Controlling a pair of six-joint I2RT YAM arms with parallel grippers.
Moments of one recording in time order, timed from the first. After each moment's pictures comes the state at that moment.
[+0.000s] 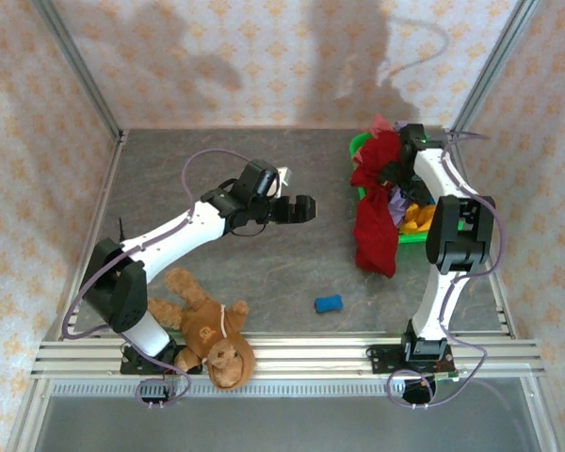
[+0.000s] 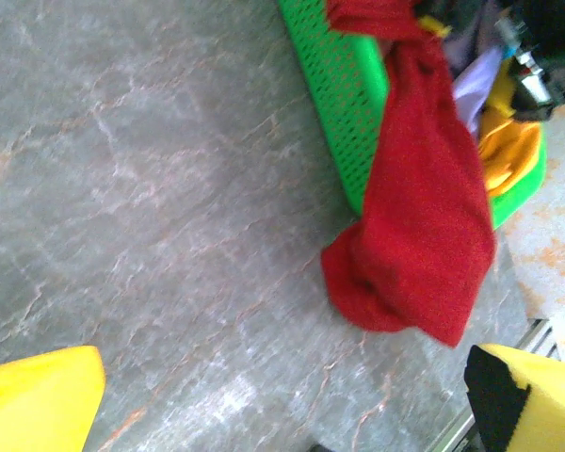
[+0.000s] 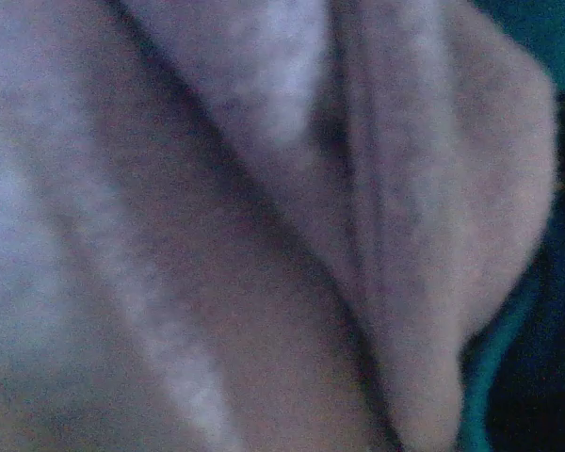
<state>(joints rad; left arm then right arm) -0.61 1.61 1.26 -0.42 0.29 -0.64 -0.03 1.99 1.65 -0.96 0.12 0.61</state>
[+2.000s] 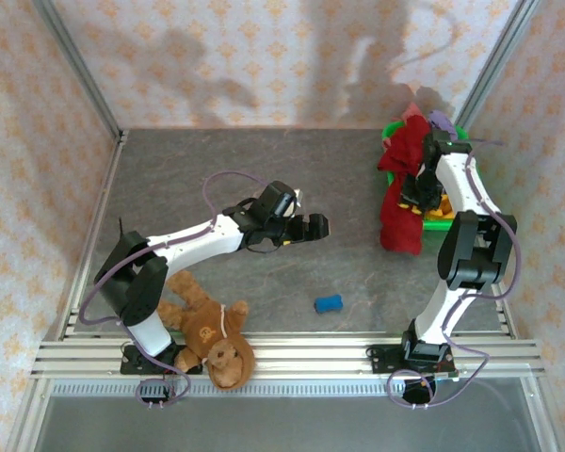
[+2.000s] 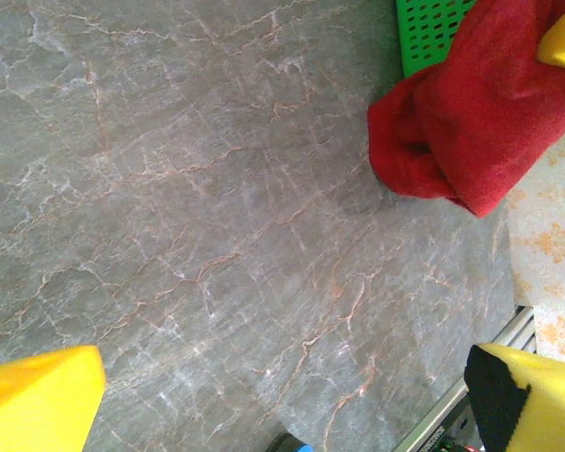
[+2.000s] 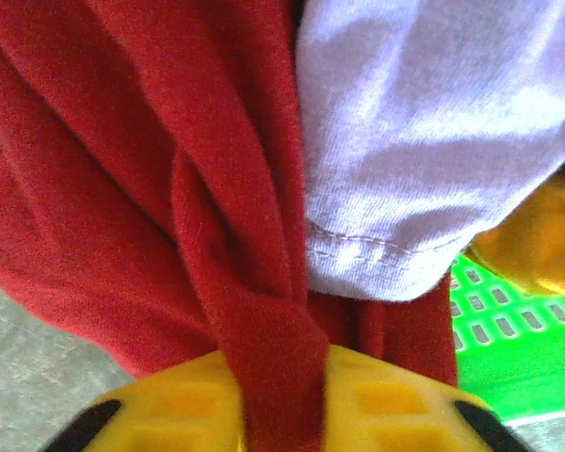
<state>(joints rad) -0.71 1.69 1.17 -0.28 0.29 -0.83 -0.11 1.81 1.57 -1.18 -0.10 0.34</state>
